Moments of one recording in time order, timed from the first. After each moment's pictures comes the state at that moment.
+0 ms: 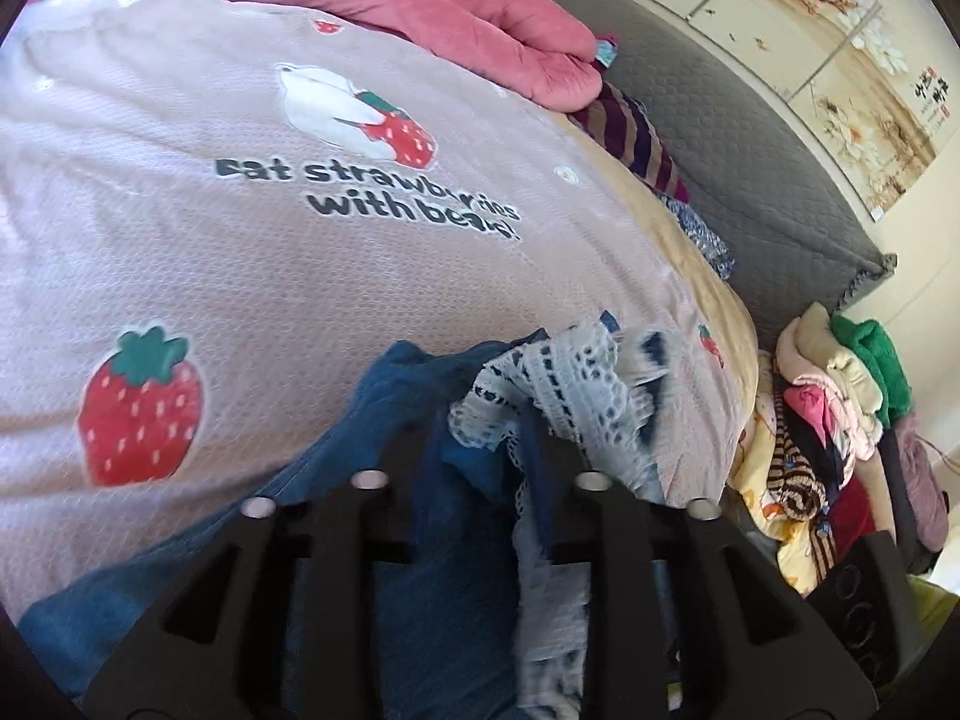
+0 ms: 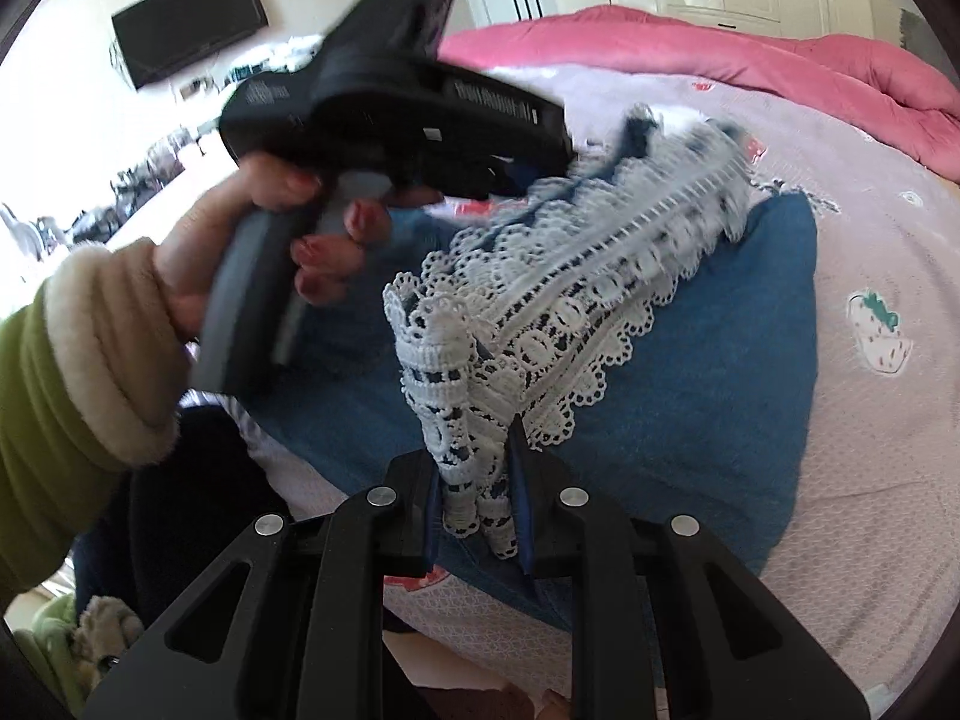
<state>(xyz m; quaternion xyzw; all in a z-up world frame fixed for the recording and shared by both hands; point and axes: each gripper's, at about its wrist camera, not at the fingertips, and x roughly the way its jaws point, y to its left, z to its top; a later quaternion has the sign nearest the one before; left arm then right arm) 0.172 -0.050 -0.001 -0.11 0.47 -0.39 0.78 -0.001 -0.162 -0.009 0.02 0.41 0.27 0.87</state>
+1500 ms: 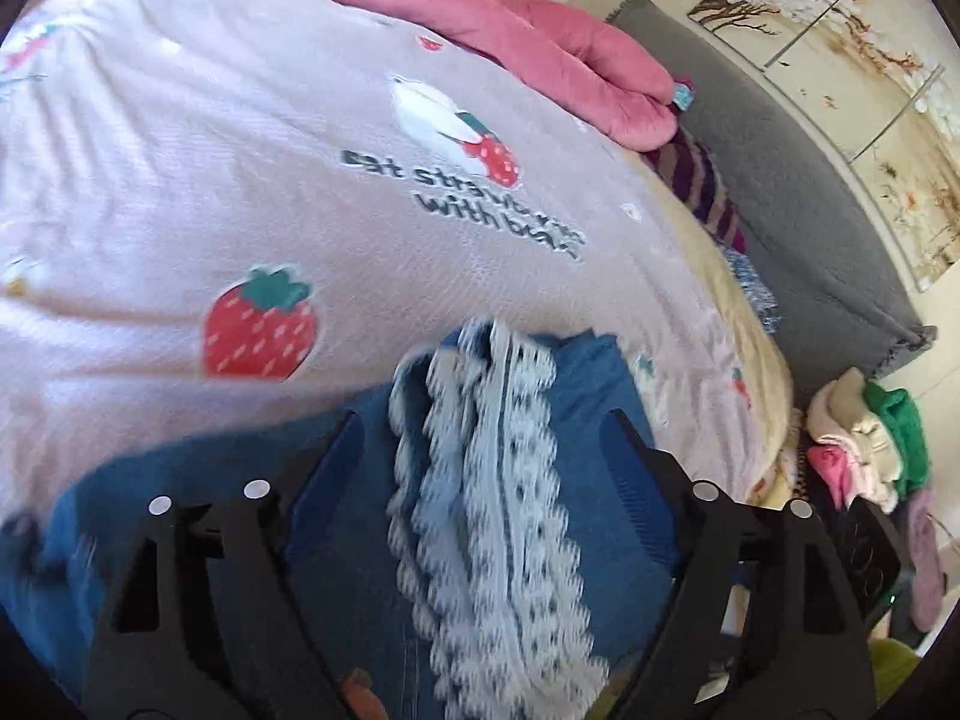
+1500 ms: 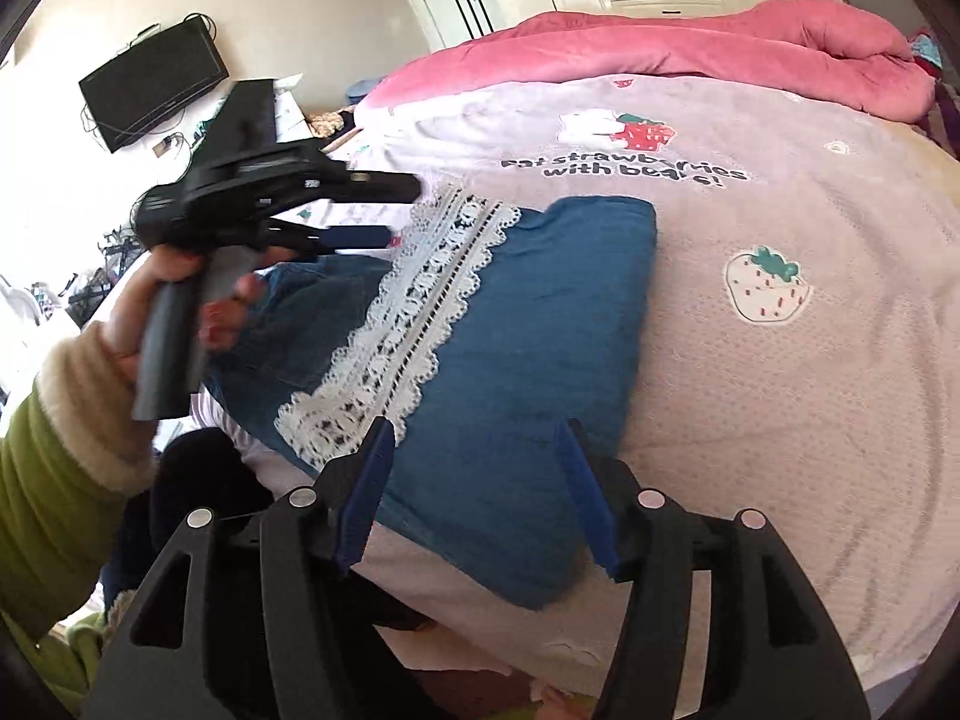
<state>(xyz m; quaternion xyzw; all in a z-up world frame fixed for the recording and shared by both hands) 0.137 -0.014 0.017 -0.15 0.49 -0.28 0.81 -0.018 -0.244 0.002 0.08 0.40 0.24 0.88</state>
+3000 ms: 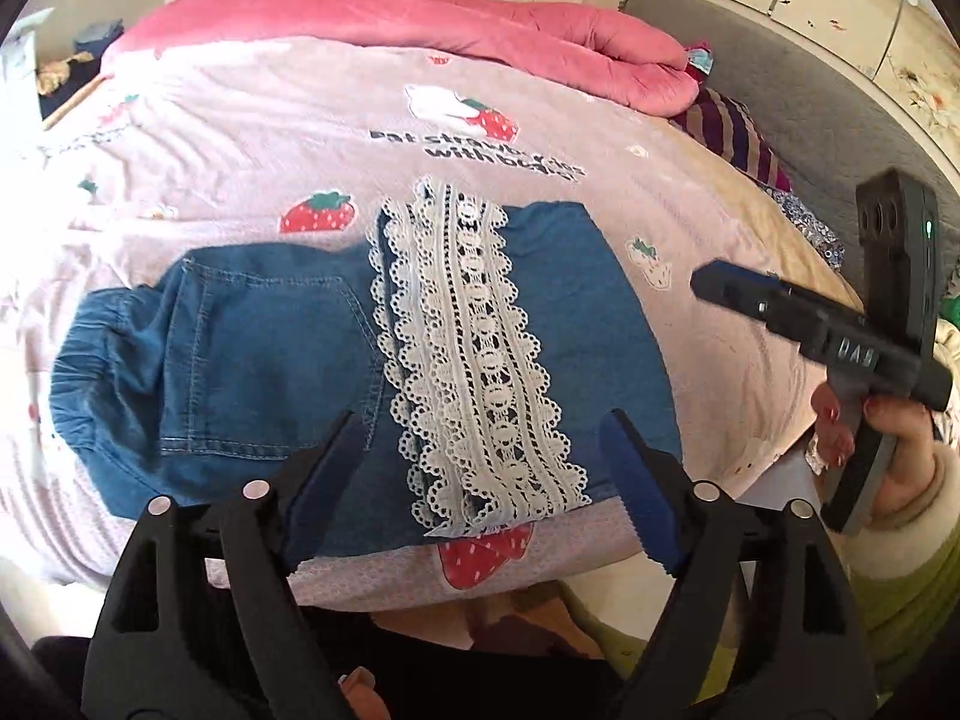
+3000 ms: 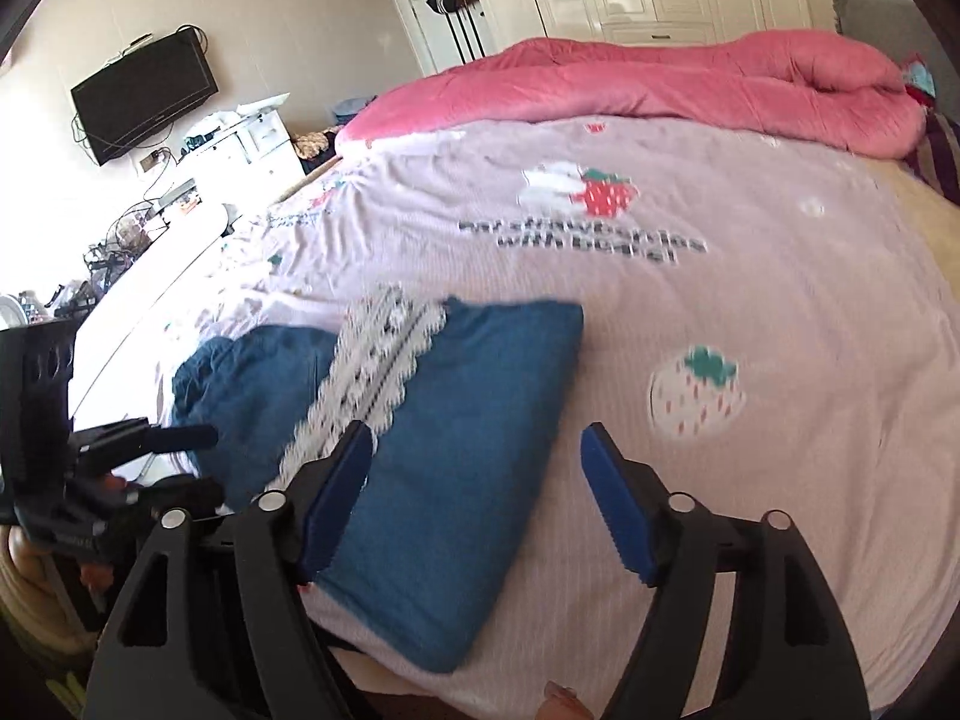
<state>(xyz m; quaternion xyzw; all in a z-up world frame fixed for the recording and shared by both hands) -0.012 -0.034 0.042 -0.03 0.45 -0.20 0.87 0.033 -0.273 0.046 0.06 0.38 0.22 0.90</state>
